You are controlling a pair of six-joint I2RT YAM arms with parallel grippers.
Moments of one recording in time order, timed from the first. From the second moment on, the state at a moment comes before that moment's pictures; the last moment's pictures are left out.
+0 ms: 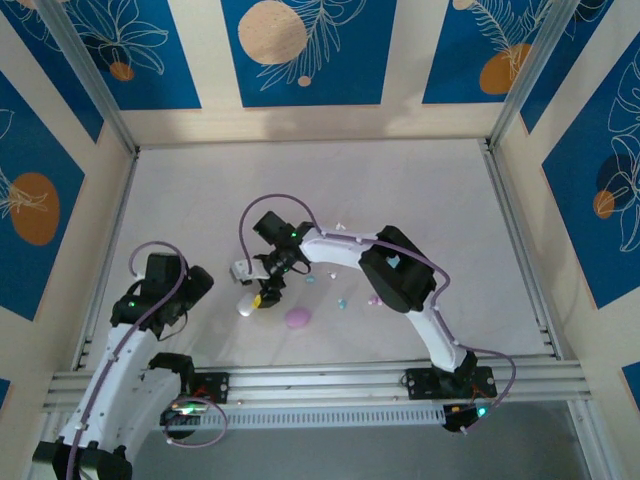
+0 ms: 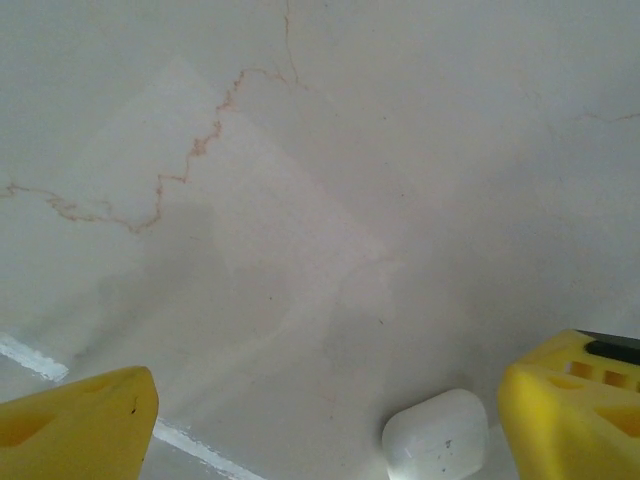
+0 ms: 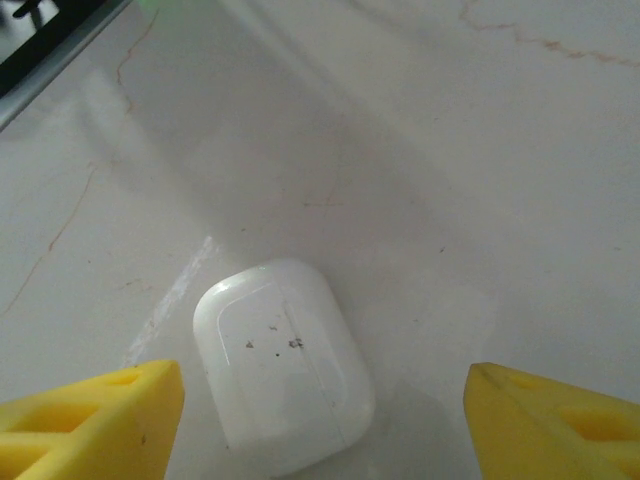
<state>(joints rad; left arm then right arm) -0.12 0.69 0.58 -0.89 -0.09 -0.88 0.92 2.24 1.63 -0.51 -0.73 -0.98</state>
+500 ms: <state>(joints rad) -0.12 0.66 0.58 -0.89 -0.10 -0.88 0.95 2.31 1.73 -0.63 -0.71 -1.01</state>
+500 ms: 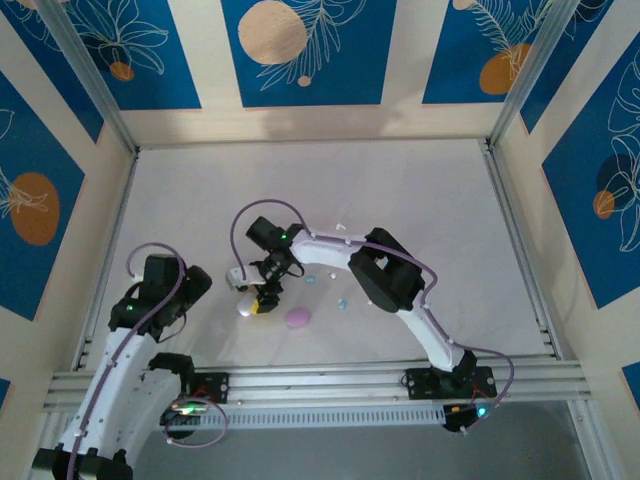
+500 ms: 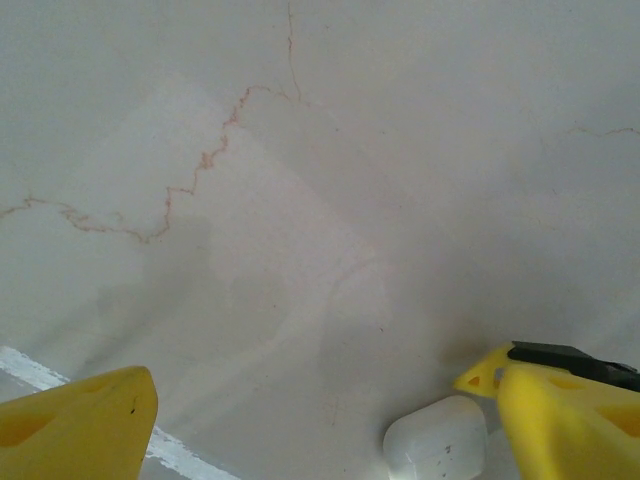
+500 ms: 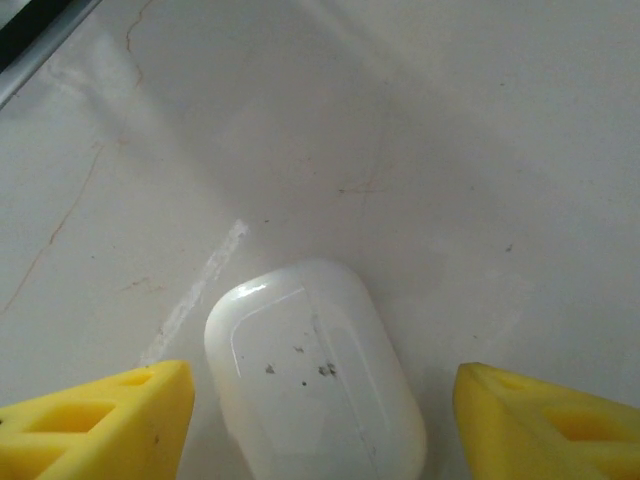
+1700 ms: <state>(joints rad) -0.12 0.74 0.58 -0.54 0.30 -0.76 0.85 1.83 1.26 -0.23 -0.49 -0.68</state>
